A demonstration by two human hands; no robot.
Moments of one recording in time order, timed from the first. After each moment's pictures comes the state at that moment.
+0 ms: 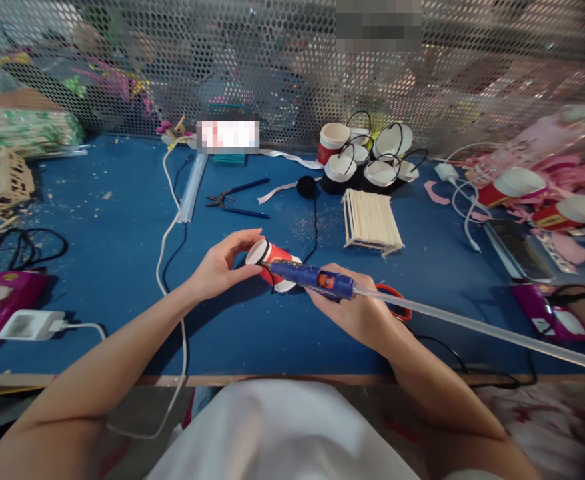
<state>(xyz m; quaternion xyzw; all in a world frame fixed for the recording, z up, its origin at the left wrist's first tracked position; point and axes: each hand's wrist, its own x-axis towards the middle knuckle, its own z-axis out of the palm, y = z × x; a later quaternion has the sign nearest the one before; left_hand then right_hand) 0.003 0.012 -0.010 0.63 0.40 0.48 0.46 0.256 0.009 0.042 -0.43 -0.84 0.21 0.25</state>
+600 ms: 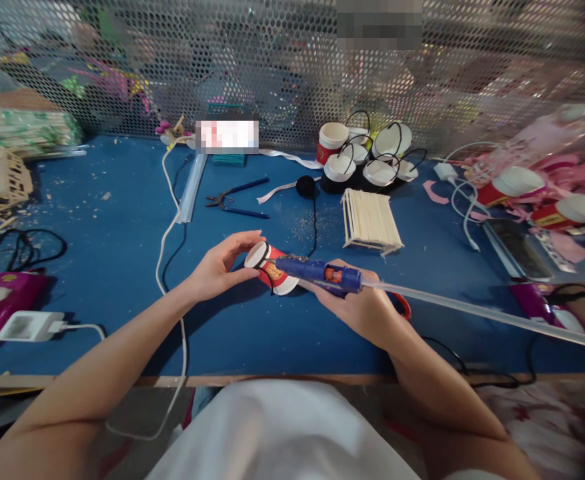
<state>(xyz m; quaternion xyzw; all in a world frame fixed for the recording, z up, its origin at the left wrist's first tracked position) -0.001 0.009 -0.008 0.64 0.38 0.48 0.48 0.261 0.014 0.039 -0.44 -0.83 0.21 0.26</state>
